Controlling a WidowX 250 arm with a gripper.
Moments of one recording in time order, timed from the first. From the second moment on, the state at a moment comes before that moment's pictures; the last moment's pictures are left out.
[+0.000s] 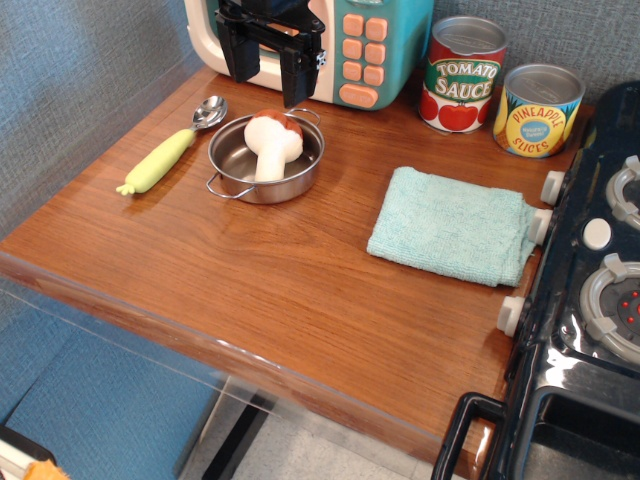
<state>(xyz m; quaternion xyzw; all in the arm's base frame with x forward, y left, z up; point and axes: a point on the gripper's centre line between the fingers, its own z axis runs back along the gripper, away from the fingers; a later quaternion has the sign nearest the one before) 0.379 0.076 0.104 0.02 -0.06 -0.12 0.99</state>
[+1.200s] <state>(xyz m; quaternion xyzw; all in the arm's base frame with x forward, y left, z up) 0.384 -0.060 0.072 0.00 -0.09 -0.14 0.99</state>
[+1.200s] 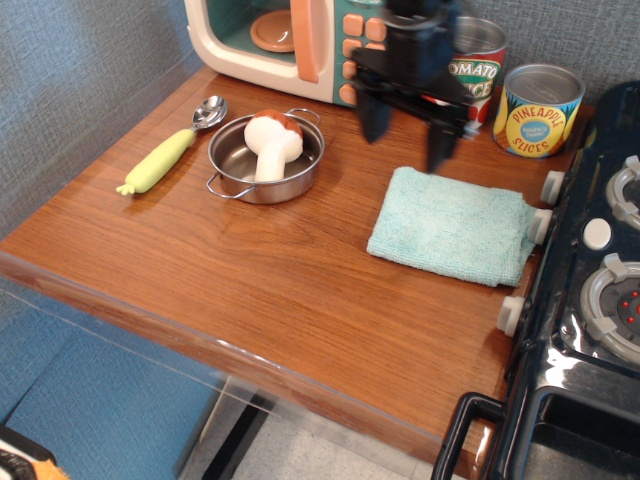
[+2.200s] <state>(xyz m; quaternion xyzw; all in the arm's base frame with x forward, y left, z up) 0.380 -0.076 0.007 0.03 -0.05 -0.14 0.99</state>
